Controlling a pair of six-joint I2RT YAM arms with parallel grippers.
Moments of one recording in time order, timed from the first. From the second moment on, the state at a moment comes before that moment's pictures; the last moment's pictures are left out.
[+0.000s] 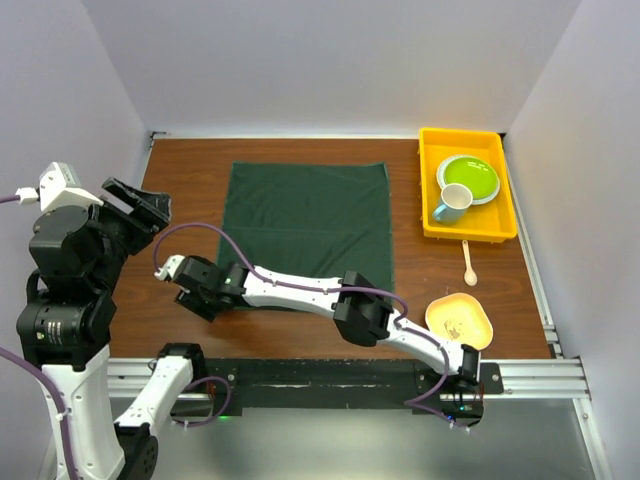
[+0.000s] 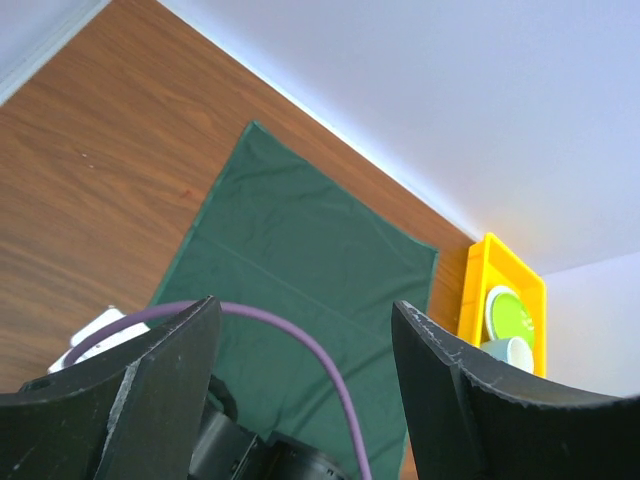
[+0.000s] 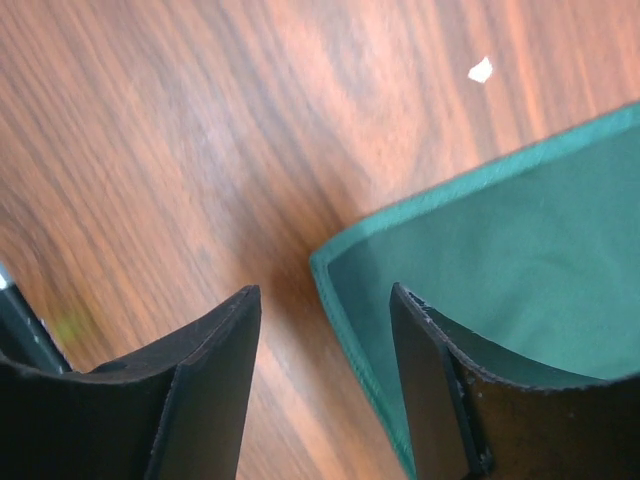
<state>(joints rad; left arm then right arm) -0.01 0.78 1.55 -1.05 -0.11 -0.68 1.31 2.57 2.38 -0.71 0.15 0.11</state>
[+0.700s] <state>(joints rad) -0.01 0.80 1.61 -1.08 -0.12 -0.61 1.31 2.63 2.40 -0.66 0.18 0.11</state>
